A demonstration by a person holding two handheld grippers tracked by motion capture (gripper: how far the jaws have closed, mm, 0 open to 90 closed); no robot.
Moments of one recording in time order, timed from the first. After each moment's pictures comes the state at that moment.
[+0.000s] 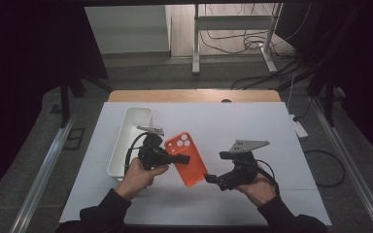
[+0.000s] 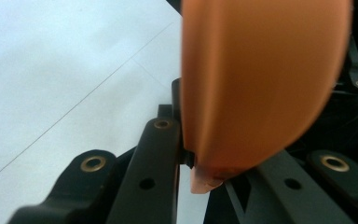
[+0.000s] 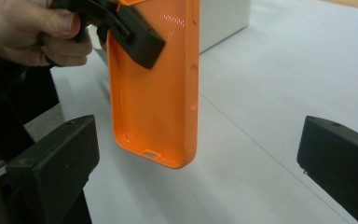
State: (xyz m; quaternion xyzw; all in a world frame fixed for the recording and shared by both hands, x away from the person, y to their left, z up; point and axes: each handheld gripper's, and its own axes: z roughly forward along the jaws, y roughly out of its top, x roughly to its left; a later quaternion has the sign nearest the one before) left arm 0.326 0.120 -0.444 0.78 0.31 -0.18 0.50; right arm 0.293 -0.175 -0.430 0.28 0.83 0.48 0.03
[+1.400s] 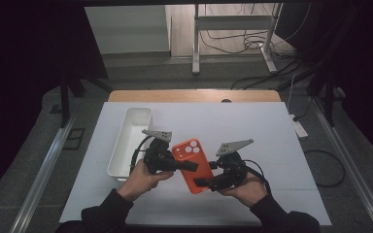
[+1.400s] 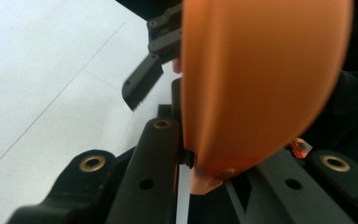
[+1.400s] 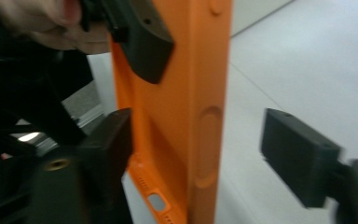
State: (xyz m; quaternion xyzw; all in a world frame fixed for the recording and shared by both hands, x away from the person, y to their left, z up) left arm 0.315 0.101 -0.435 0.80 0.21 -0.19 0.53; right arm 0.292 -0.150 -0.435 0.25 0.86 0.45 -0.05
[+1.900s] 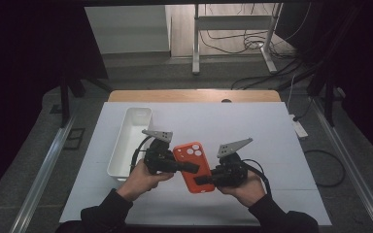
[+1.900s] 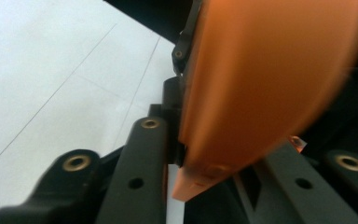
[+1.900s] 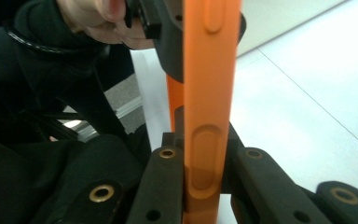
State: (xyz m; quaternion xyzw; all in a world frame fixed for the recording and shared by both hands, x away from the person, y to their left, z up) left arm 0.314 0.100 -0.431 0.80 0.19 -0.19 0.54; right arm 0.293 -0.151 -0.434 0.21 0.85 0.46 -0.12
